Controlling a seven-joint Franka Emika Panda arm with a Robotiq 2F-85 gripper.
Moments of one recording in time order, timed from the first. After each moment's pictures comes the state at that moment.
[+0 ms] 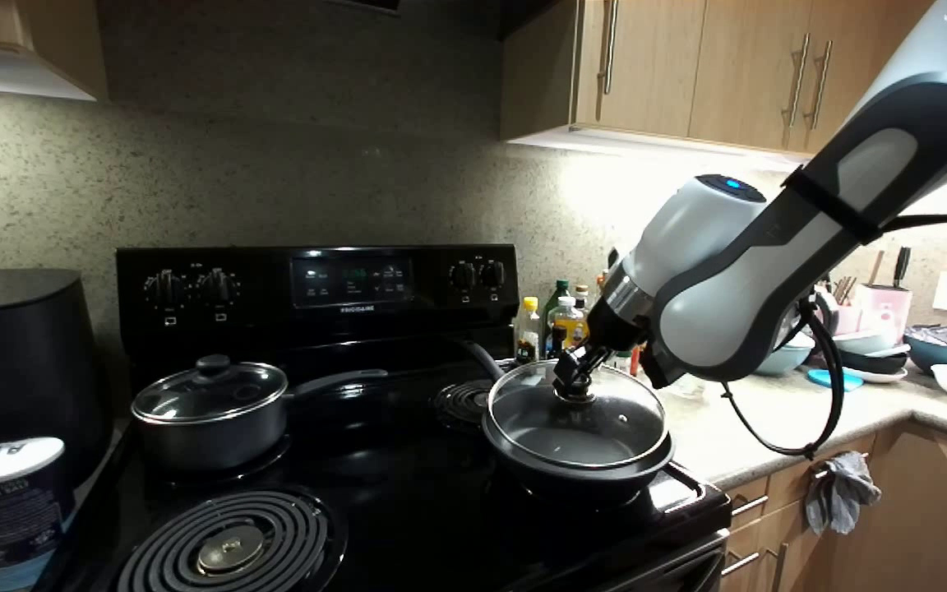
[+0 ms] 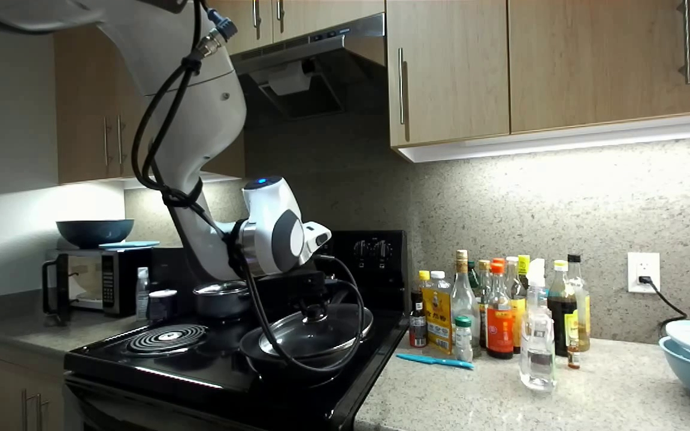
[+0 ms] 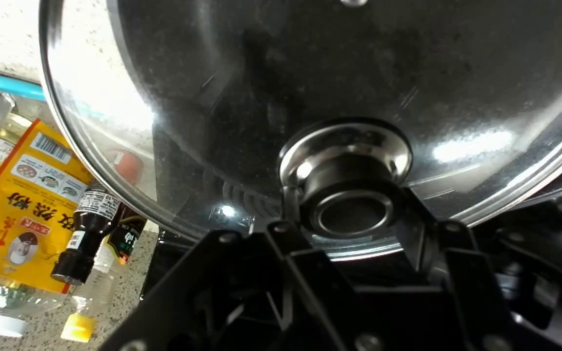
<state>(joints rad) 0.13 0.21 -0.05 -2.32 -0.21 3.16 0.01</state>
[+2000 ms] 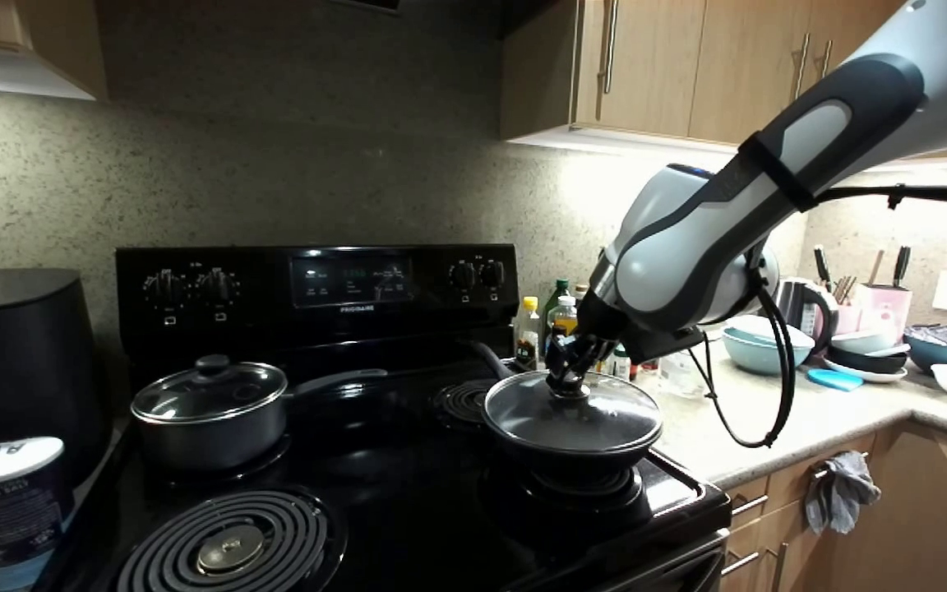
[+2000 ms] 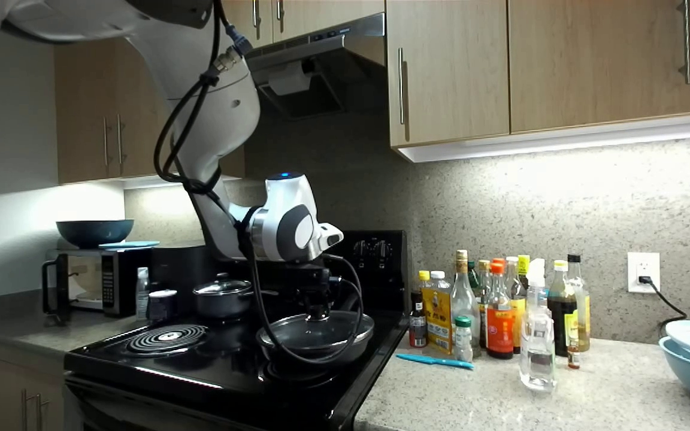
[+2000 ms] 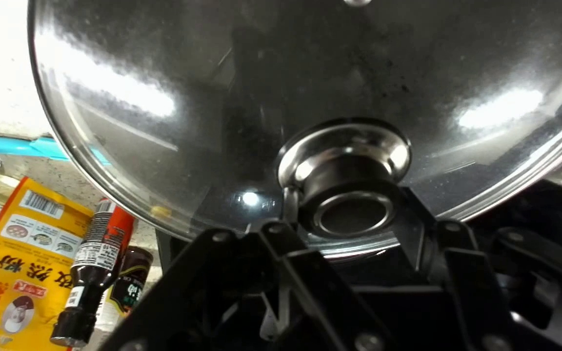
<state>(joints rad) -0.06 0.26 0.17 -2.18 -0.03 2.95 -0.06</state>
